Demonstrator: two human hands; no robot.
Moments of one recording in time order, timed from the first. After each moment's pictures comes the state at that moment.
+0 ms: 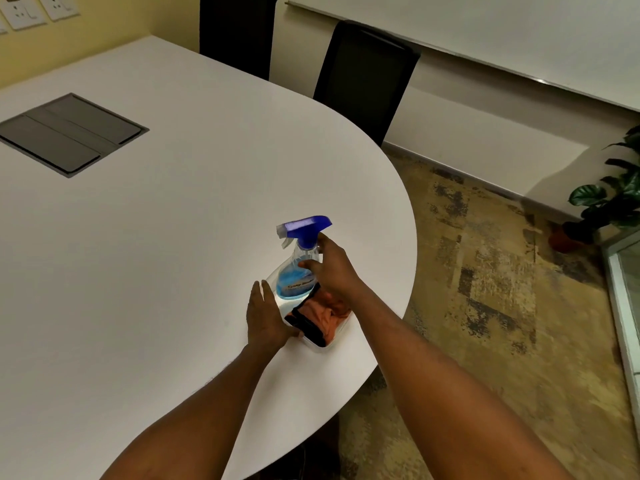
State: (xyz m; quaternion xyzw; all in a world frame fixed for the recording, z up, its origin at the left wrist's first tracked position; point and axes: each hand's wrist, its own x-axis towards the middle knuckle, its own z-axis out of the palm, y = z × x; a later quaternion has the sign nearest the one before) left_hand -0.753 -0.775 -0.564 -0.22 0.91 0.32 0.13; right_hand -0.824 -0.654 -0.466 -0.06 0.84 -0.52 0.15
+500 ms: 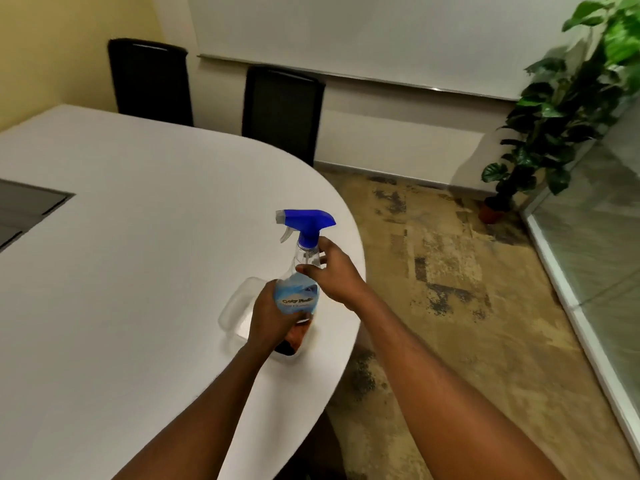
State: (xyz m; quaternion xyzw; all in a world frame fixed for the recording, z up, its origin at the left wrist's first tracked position) left_hand -0.761 -0.712 -0.514 -0.01 0.86 0.50 0.07; right_hand -0.768 -0.573 -0.399 0.00 0.84 -0.55 0.04
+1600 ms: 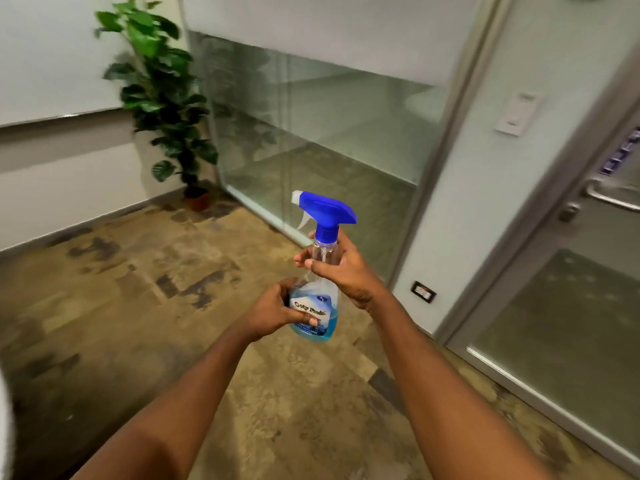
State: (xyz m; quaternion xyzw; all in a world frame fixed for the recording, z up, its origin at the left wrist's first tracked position) left_hand -0.400 -0.218 -0.440 0.50 0.58 0.43 0.48; right_hand -0.239 -0.146 -0.353 0.22 0.66 -0.64 -0.32
